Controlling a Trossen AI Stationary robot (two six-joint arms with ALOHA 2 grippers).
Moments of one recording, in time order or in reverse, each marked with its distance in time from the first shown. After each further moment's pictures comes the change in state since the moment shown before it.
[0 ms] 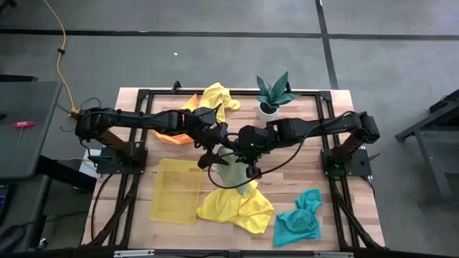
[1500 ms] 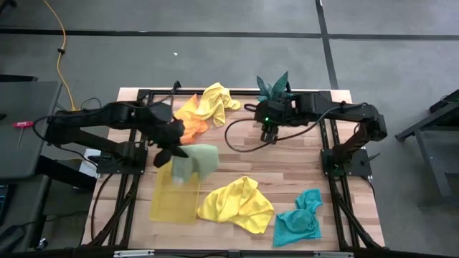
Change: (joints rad) left arm -0.063 -0.432 0.098 -0.708 -0.103 -0.295; right arm -0.177 -0.115 0.121 -0.487 0.503 0.053
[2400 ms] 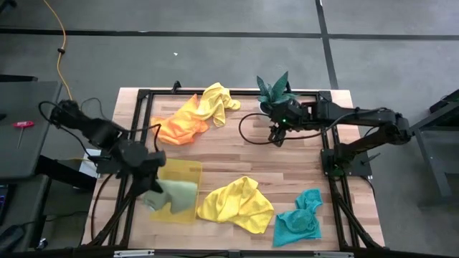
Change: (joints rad) left arm -0.563 -0.108 -0.123 0.098 -0.151 -0.709; right arm -0.059 -0.274 -0.483 0.340 -0.098 0.157
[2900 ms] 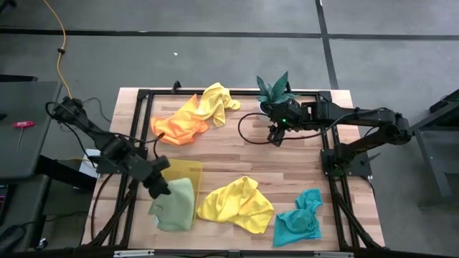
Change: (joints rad) left arm -0.092 -0.063 -0.345 0.186 -0.224 -0.457; right arm 0.000 0.001 0.000 0.026 0.000 -0.004
